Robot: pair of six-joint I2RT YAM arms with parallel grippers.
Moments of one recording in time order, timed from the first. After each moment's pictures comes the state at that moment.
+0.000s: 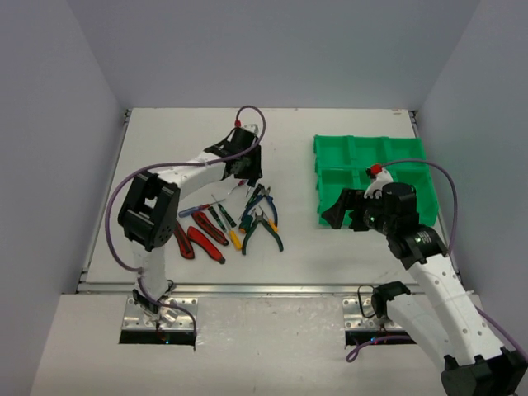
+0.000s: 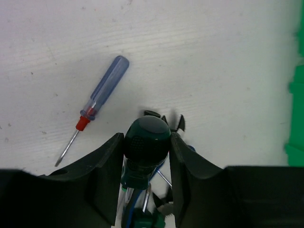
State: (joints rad) left arm -0.48 1.92 1.41 -0.35 -0.03 -0.44; right arm 0.26 0.73 0.65 -0.51 -0.26 0.38
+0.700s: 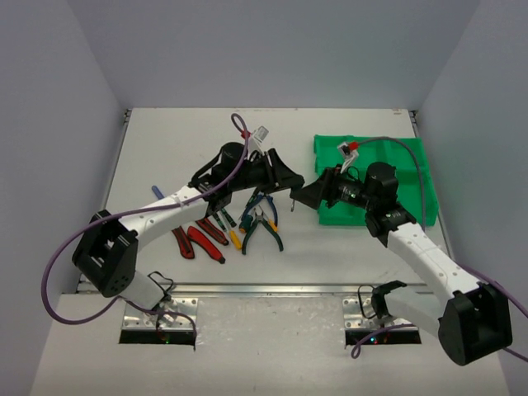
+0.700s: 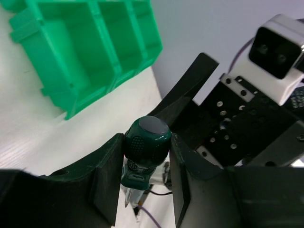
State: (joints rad) left arm -0.64 1.50 1.03 0.20 0.42 -0.99; right arm 0.31 1.06 0.61 0.26 -0.72 0.62
